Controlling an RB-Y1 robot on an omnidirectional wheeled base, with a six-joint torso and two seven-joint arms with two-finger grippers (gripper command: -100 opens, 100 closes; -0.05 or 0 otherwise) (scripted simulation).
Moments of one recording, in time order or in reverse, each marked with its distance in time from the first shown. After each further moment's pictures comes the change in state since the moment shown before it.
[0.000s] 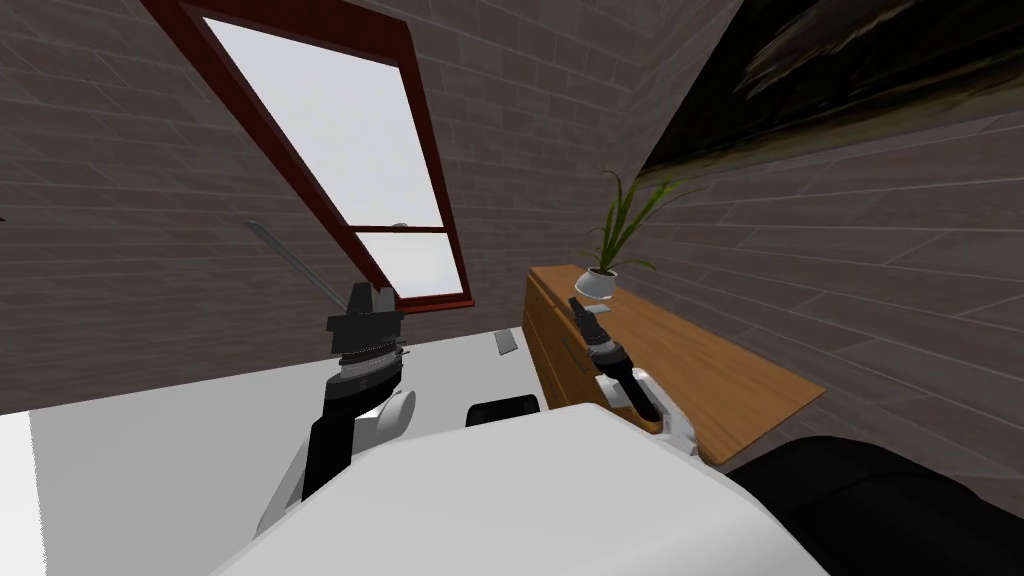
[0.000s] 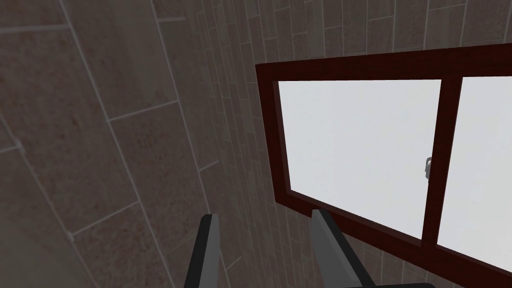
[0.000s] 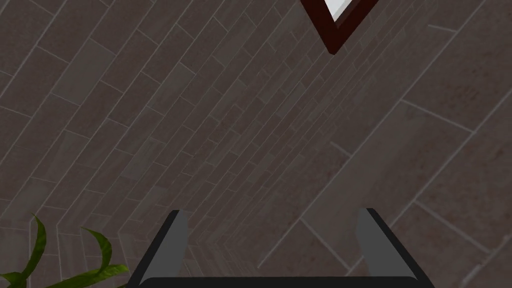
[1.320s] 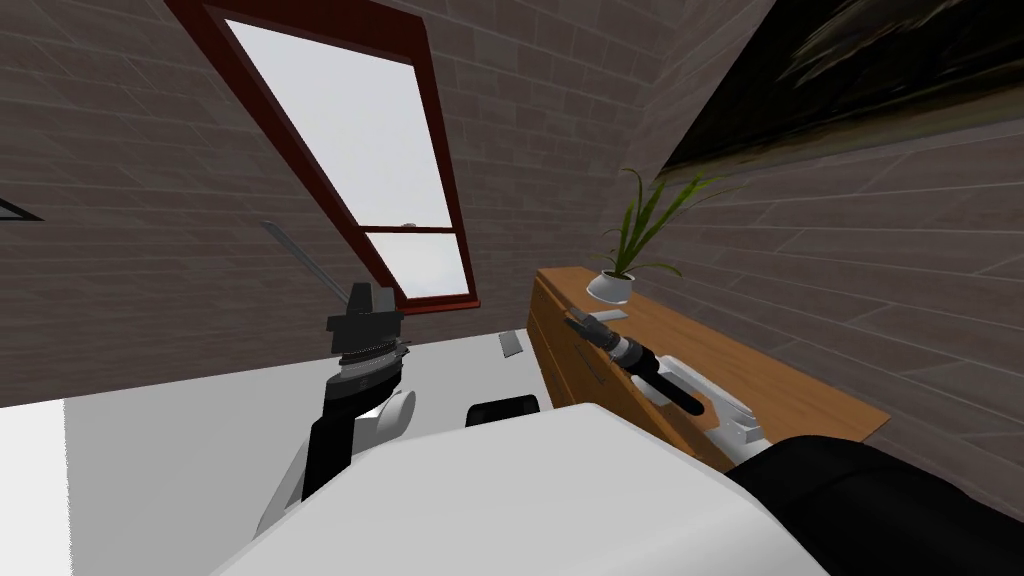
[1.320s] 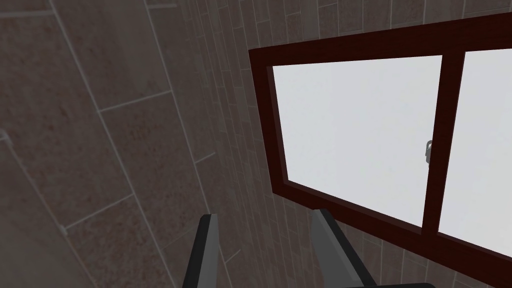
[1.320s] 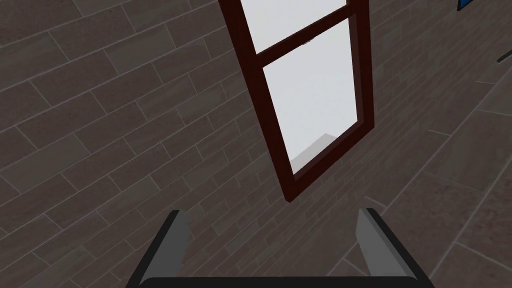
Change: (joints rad) left arm 0.000 0.000 0.000 0.000 0.000 0.000 0.000; right arm 0.064 -0.423 -0.084 0.125 0.138 -0.105 -0.020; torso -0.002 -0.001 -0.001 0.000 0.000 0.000
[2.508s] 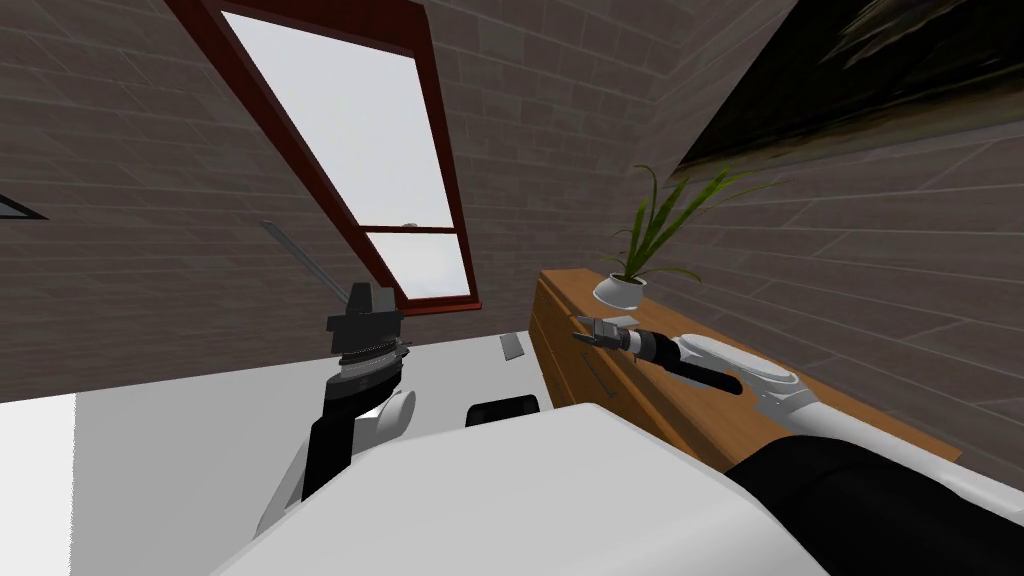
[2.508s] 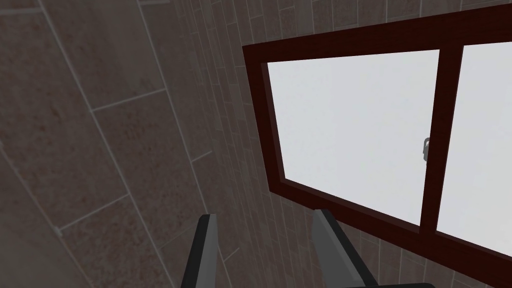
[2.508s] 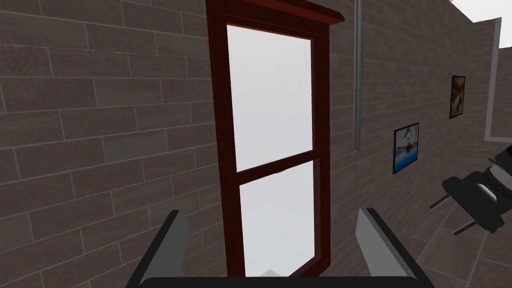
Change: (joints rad) left arm 0.000 0.000 0.000 0.000 0.000 0.000 0.000; right arm 0.072 -0.379 -0.070 0.134 0.137 -0.088 -0.017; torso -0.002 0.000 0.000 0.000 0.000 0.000
